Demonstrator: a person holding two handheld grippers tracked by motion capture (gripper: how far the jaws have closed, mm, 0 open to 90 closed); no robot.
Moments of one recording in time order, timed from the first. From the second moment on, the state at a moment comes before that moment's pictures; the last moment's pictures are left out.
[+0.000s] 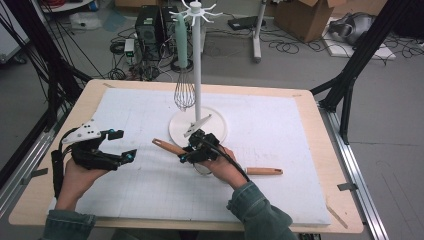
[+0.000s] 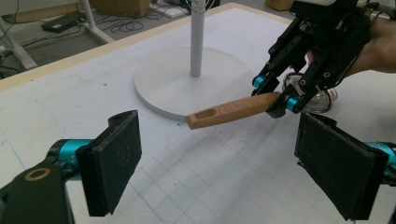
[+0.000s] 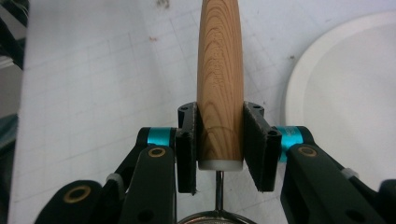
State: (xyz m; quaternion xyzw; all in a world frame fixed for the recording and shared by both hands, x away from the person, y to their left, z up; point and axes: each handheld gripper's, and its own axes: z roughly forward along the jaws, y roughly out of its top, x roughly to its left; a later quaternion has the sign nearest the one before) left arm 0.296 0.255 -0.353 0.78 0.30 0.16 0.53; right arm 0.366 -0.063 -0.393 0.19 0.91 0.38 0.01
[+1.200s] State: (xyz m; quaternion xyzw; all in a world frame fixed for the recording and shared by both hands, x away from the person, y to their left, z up) left arm 0.323 0.179 -0.359 0.79 0.27 0.03 0.55; right arm 0.324 -0.089 -0.365 0.17 0.84 0.51 0.06
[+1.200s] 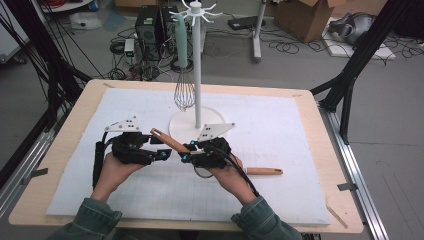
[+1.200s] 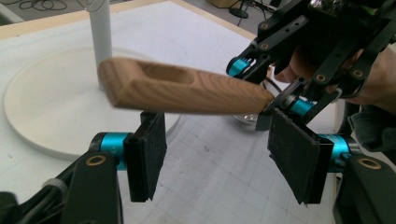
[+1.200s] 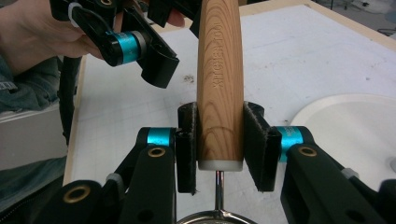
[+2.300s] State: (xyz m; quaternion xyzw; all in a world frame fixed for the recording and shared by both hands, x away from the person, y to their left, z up) left arm 0.320 0.167 -0.346 0.81 0.20 -0.01 0.55; right arm 0.320 -0.078 -0.375 0.13 0.86 0.49 0.02
